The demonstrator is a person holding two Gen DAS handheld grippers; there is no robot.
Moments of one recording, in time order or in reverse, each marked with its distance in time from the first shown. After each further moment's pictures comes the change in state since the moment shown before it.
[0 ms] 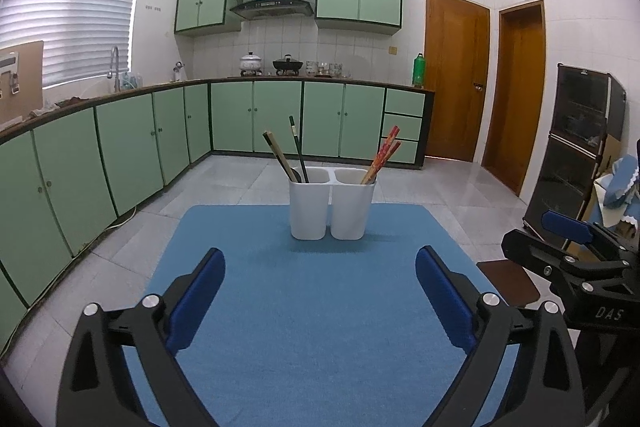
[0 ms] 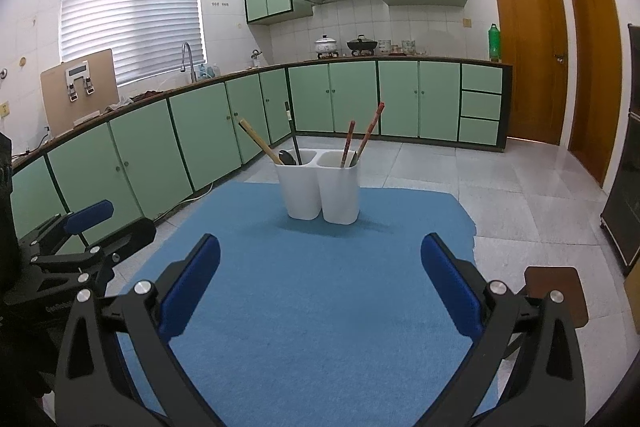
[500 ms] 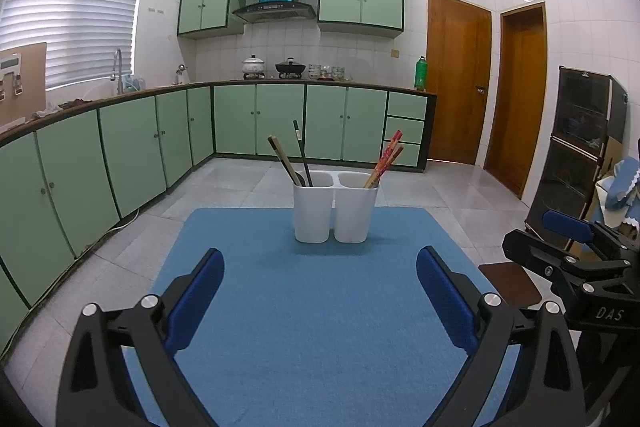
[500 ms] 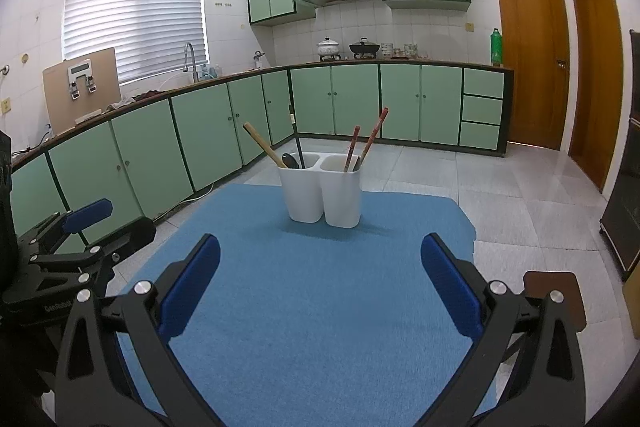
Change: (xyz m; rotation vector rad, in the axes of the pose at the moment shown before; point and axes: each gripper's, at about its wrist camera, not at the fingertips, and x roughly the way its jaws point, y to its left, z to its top) left arm -0.004 0.002 0.002 -0.001 -0.013 0.009; right arm -0.002 0.003 0.003 -0.016 -0.007 0.001
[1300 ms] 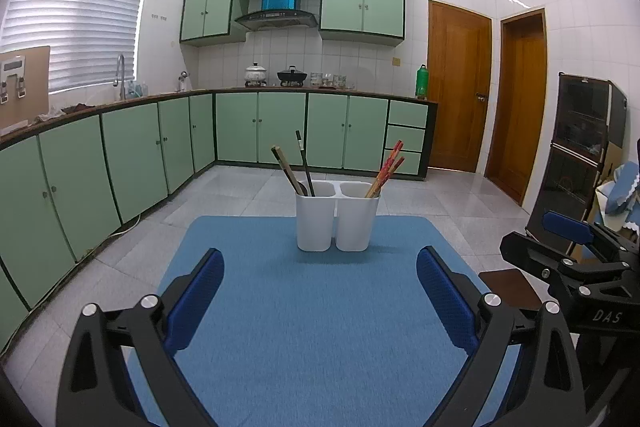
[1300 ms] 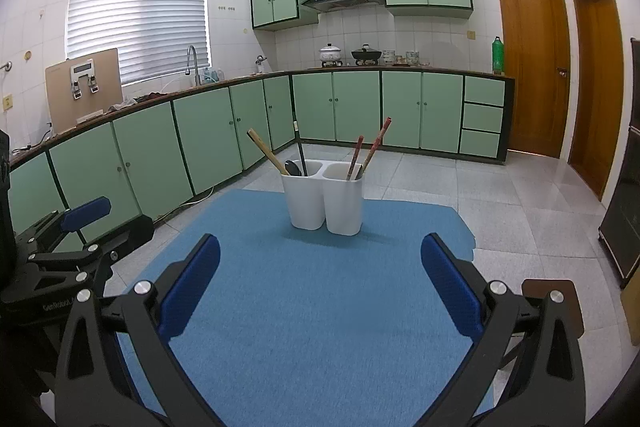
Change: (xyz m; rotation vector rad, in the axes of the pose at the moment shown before) left arm -0.010 0.006 0.003 -0.003 -0.032 0.004; right arm -0.007 0.001 0.002 -0.017 -0.020 -0.001
